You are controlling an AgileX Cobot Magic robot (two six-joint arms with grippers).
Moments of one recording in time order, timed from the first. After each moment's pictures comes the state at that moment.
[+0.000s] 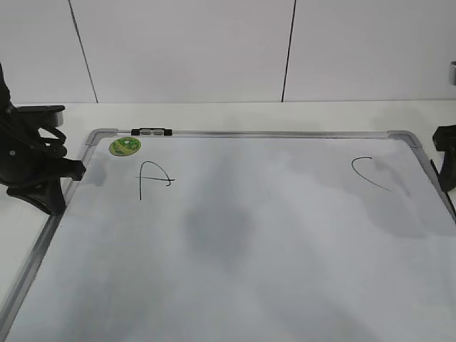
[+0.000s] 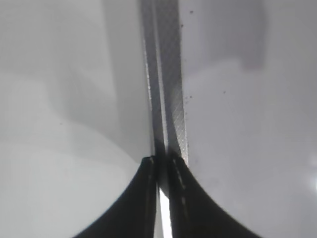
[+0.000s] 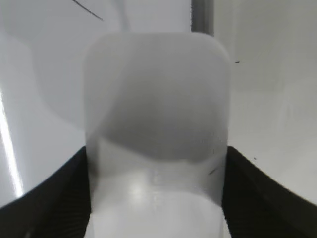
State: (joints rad) left arm -0.15 1.93 -1.21 -0.14 0.80 0.03; right arm 0.02 1.58 -1.17 -0.06 1.08 0.12
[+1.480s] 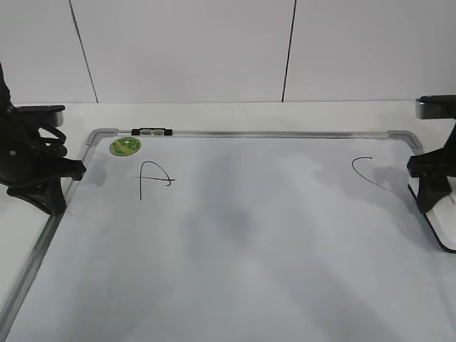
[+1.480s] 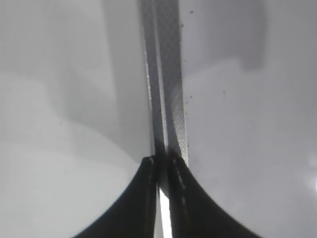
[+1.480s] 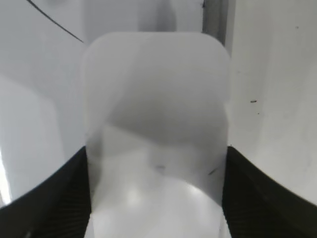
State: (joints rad) left arm -0.15 1.93 -1.21 -0.14 0.80 0.03; right arm 0.01 1.78 -1.20 -0.08 0.99 0.05
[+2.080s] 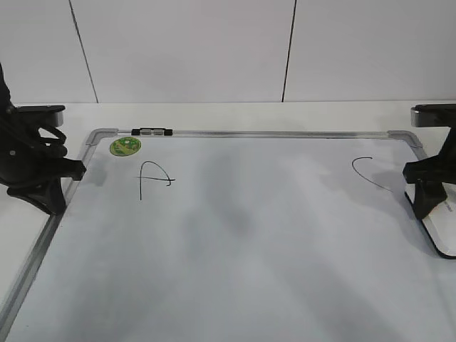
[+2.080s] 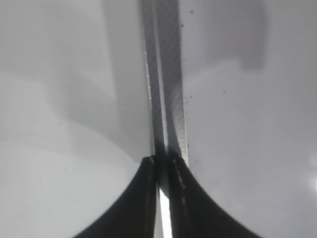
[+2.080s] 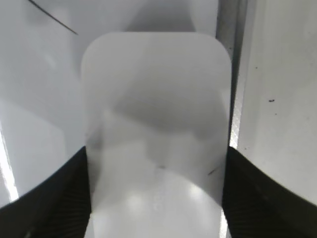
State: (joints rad) left arm -0.15 1.93 -1.21 -0.14 0.80 0.03; right arm 0.01 1.82 -1.20 -0.06 0.99 0.05
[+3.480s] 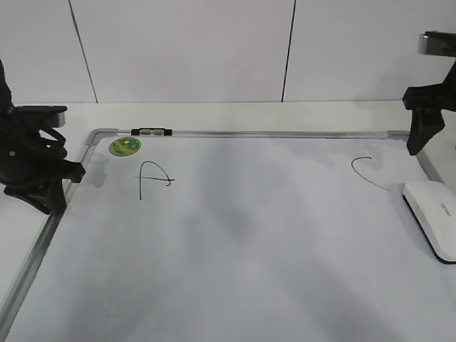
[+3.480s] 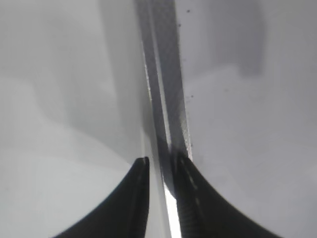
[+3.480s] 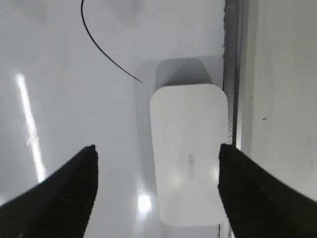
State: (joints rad) left arm -0.15 1.93 -1.21 -0.13 0.80 0.04; right arm 0.01 1.80 -1.49 0.04 1.22 0.05
